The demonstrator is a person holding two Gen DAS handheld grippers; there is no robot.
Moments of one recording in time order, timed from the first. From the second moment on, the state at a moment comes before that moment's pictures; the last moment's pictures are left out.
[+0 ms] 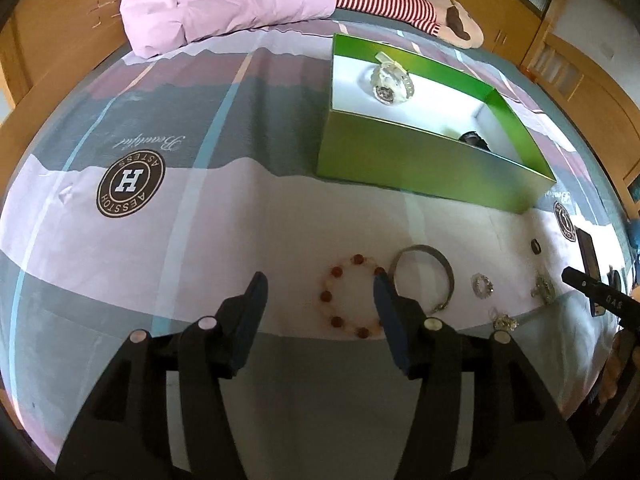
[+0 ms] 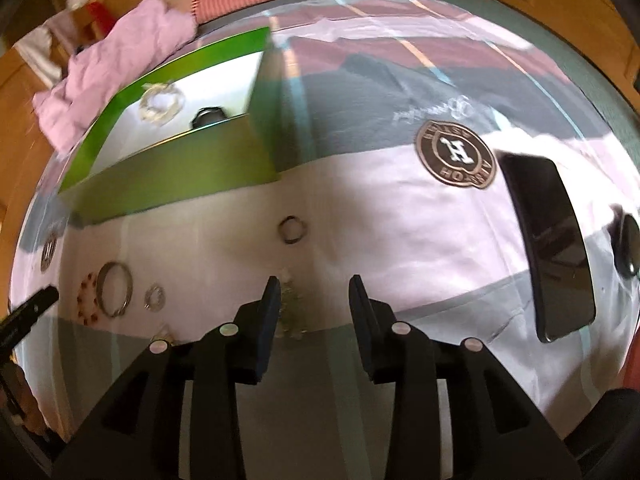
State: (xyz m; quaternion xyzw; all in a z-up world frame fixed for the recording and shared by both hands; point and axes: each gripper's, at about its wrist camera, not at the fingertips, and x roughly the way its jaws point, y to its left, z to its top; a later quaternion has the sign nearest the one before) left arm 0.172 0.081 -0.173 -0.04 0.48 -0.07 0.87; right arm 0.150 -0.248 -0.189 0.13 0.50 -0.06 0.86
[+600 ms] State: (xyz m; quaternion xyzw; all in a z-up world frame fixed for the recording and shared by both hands) left arm 0.174 0.057 -0.205 0.00 0.52 -0.09 0.85; right arm 0.144 -0.190 -0.201 0.04 0.52 0.04 0.85
